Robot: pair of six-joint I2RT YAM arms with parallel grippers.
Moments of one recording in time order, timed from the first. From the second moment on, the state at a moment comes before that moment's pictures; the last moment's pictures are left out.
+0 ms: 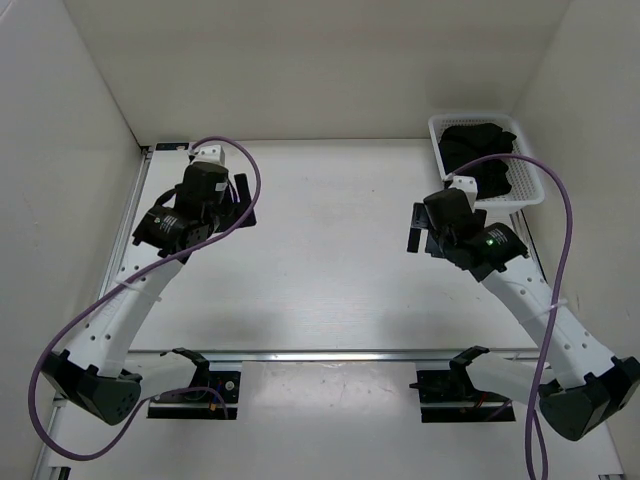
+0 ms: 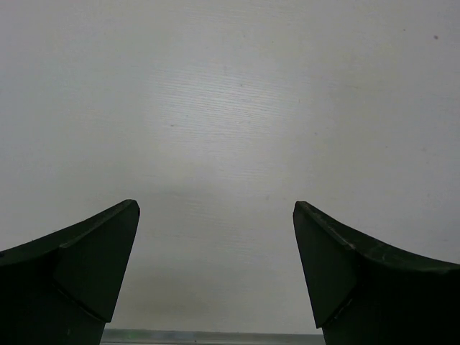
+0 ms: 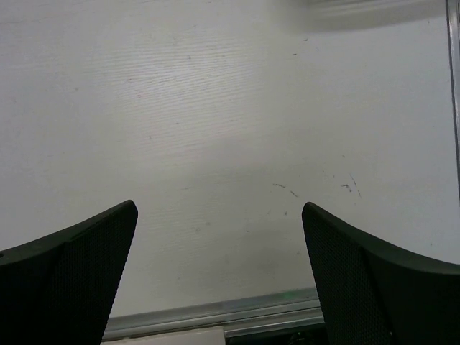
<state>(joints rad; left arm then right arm) -0.45 1.17 1.37 -0.89 -0.36 -0.42 0.54 1.07 1.17 -0.98 0.45 0.47</state>
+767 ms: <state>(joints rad) -0.44 1.24 1.36 -0.90 -0.17 -0.44 -0.02 1.71 1.80 -0.91 0.26 0.47</state>
